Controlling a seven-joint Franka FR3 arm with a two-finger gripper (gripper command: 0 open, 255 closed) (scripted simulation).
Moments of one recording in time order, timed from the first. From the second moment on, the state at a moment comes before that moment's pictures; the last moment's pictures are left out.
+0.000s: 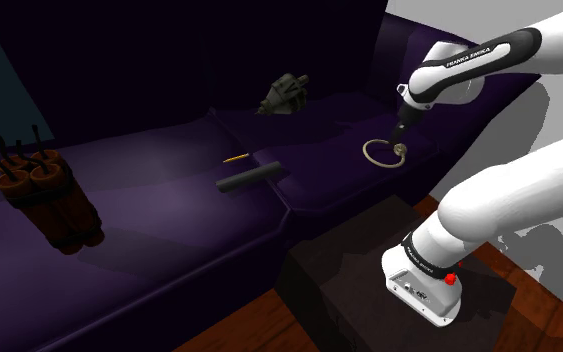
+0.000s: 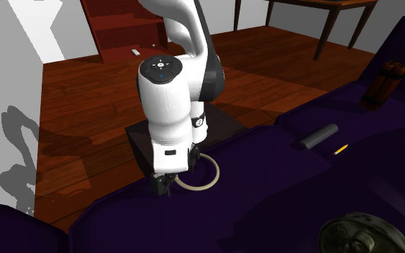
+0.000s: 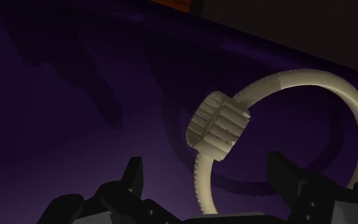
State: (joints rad) arm -0.14 -0.37 -0.58 -2.70 -0.27 2.34 -0.71
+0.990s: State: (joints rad) arm -0.14 -0.38 -0.58 -2.69 -0.27 2.33 -0.71
